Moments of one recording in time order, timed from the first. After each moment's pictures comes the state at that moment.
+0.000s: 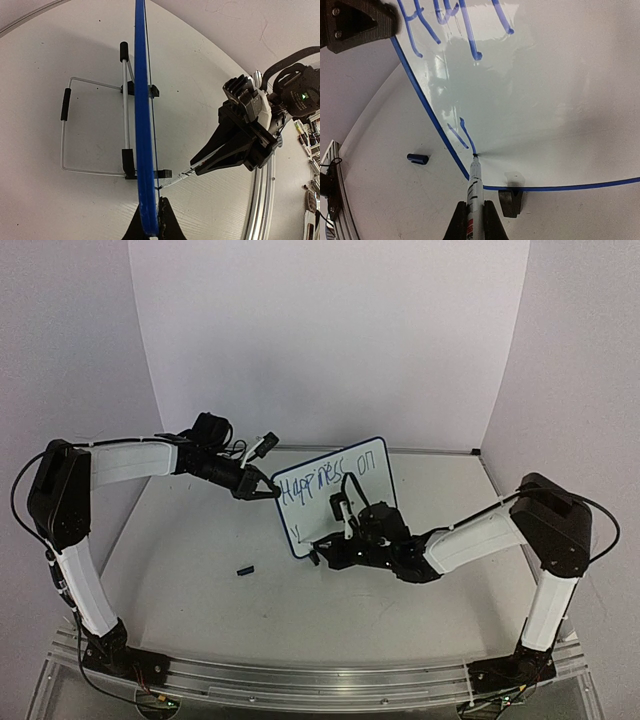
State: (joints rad) left arm -0.47 1.80 1.34 -0.37 0.81 0.18; right arm 0.93 1.87 0.89 0.52 -0.03 0.50
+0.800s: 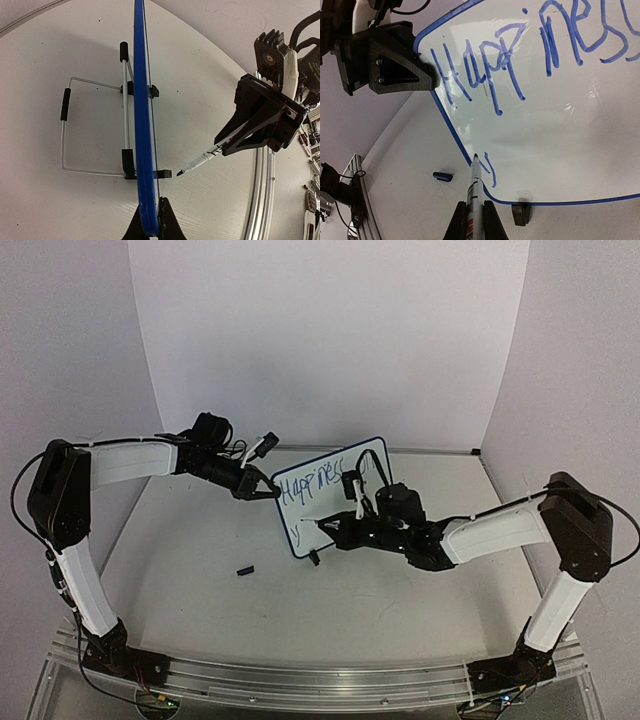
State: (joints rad) left arm -0.47 1.80 1.34 -0.37 0.82 0.18; right arm 0.89 1.75 0.88 0.52 -0.09 0.52
